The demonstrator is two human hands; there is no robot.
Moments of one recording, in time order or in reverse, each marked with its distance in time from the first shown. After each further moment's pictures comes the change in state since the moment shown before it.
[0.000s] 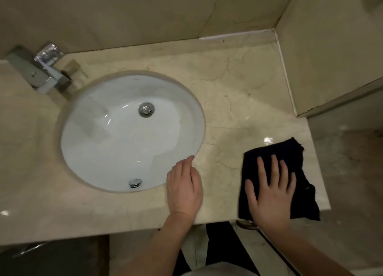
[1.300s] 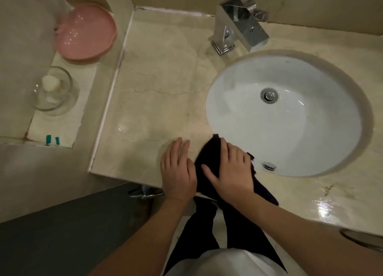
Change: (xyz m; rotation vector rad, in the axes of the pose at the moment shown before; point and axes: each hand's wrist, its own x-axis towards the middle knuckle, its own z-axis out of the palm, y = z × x) left_hand 0.001 -0.324 -0.208 0.111 0.269 -0.080; right_hand -0.075 -0.433 0.072 -0.056 -0.178 -0.501
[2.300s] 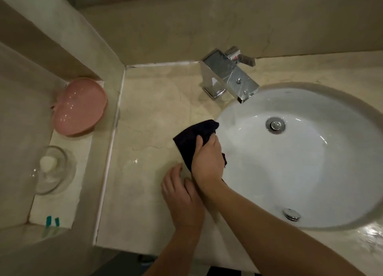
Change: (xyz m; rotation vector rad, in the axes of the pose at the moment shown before) left_hand 0.089 0.023 0.012 -0.245 0.114 -0.263; right_hand 0.179 -0.067 -0.011 0.750 0.072 0.470
